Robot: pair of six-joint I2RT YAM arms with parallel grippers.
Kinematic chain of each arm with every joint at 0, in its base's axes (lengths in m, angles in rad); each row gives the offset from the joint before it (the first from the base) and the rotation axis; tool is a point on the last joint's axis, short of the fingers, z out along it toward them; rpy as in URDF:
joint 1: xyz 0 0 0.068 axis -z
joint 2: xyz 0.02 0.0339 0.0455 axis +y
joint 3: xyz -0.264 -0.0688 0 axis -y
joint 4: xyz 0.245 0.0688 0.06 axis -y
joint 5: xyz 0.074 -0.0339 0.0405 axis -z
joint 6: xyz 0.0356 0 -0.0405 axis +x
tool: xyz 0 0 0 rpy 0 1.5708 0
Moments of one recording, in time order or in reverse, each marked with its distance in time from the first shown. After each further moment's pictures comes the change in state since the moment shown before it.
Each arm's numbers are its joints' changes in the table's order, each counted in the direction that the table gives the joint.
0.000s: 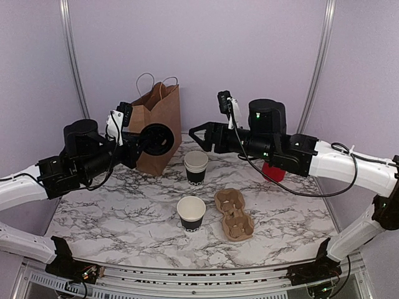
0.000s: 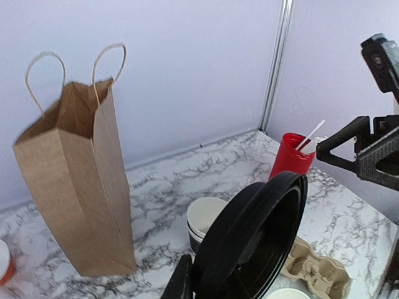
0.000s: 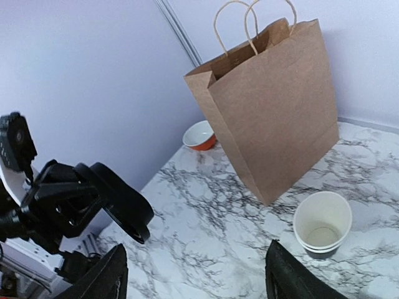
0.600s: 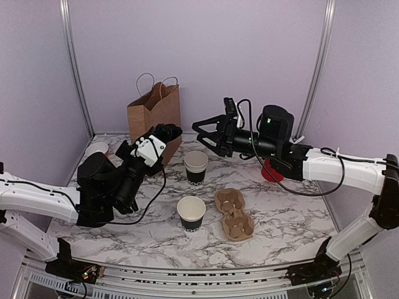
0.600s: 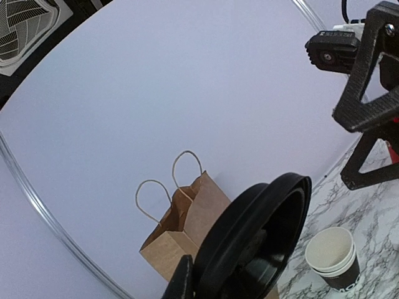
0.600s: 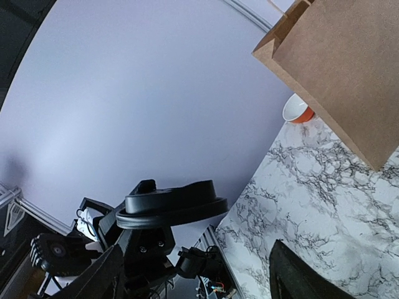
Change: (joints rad) left arm 0.346 0.213 -0.119 0.829 -0.652 1.052; right arm 0.149 0.018 -0.174 0.420 -0.500 0.482
